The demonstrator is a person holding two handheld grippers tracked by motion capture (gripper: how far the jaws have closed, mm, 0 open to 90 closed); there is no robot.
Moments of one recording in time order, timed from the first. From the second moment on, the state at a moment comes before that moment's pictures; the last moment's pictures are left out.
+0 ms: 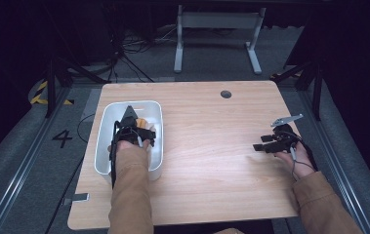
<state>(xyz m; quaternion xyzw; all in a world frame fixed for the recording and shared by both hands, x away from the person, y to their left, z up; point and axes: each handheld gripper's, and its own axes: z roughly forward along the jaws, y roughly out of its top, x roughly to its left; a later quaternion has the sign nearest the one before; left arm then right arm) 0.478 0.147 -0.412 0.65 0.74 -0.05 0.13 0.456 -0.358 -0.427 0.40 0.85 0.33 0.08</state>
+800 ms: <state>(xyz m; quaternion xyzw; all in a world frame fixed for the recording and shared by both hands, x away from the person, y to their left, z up) 0.446 0.137 -0.345 0.70 0.65 0.02 0.30 0.452 -0.361 -0.423 0.40 0.85 0.34 0.09</state>
